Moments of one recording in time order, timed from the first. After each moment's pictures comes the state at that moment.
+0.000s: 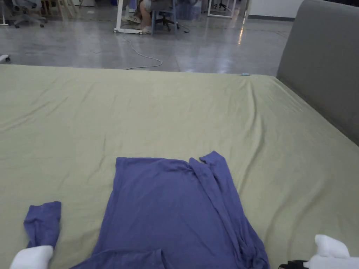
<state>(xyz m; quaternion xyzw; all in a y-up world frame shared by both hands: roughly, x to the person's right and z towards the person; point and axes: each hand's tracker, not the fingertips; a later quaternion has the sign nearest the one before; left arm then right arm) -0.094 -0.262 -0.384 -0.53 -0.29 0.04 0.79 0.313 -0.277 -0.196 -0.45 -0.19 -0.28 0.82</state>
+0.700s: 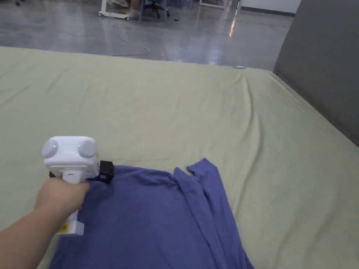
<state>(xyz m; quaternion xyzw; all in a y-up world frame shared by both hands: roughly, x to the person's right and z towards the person) 0.130 -0.373 -0.745 -0.54 -0.16 -0.09 0.83 0.321 -0.322 -0.231 -0.42 -0.19 -0.20 0.87</state>
